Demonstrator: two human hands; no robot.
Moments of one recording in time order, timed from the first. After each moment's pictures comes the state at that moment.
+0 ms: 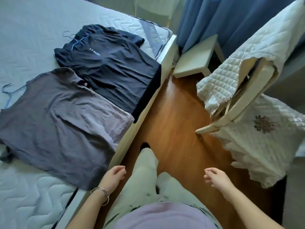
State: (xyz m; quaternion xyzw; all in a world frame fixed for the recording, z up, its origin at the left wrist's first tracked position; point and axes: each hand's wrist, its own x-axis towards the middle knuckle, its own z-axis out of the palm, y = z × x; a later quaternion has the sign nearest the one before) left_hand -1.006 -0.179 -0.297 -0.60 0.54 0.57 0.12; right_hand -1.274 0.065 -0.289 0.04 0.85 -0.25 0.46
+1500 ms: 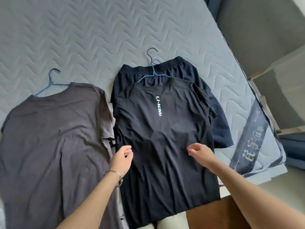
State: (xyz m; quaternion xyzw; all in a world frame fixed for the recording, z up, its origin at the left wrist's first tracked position) left_hand -1.252 -0.681 -0.358 -0.81 0.31 0.49 -0.13; right_hand -1.519 -0.733 -0.364 -0.47 0.72 0.07 0.51
